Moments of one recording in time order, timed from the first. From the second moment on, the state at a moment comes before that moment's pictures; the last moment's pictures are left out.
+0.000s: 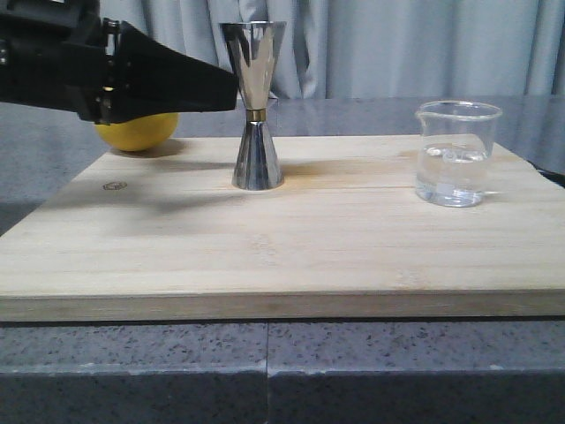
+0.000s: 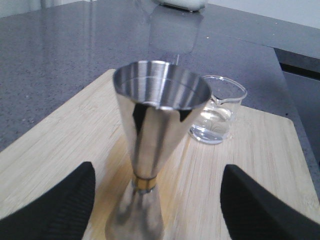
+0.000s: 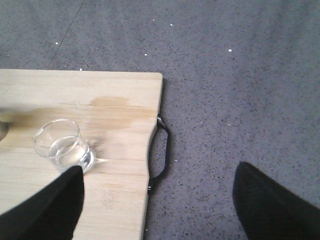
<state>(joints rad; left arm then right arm) -0.26 1.71 -0.89 -1.73 1.16 2.16 0.19 0.59 -0.80 -0.03 0.80 0.11</state>
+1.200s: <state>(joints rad) -0.35 1.84 -0.98 -1.77 1.15 2.16 0.19 0.59 -0.80 -0.02 0.80 0.11</state>
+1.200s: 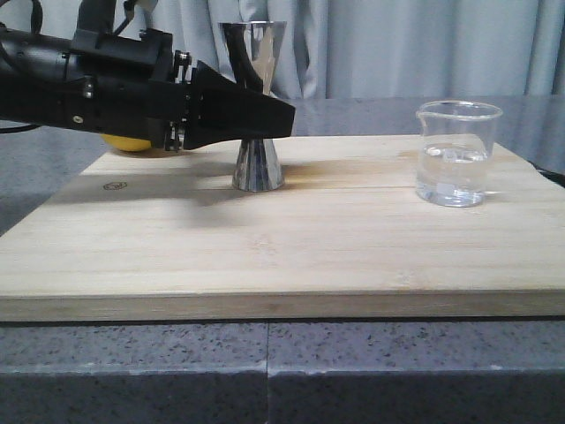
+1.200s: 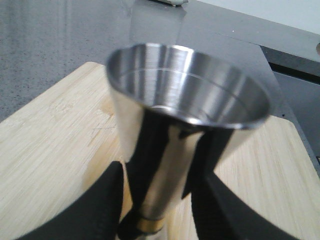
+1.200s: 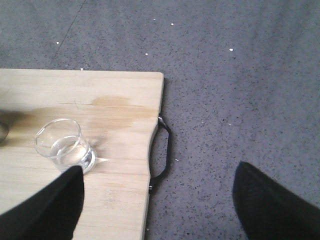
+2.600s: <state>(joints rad) -0.35 1.84 -0.98 -1.77 1.16 2.26 0.19 0.74 -0.73 0.46 0.58 -0.47</state>
